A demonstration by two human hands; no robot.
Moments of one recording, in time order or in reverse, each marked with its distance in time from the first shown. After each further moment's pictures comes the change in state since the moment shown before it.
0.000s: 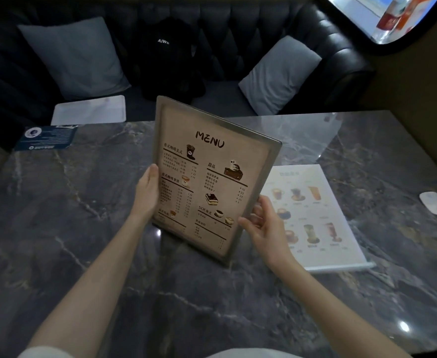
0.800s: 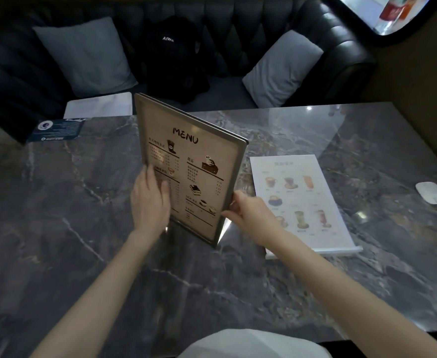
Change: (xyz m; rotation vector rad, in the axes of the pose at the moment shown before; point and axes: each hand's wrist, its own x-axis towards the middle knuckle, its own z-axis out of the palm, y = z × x) left_hand -0.072 -0.010 0.019 0.725 0.211 0.194; right_hand 0.000 -0.008 -0.021 -0.626 -0.300 -0.189
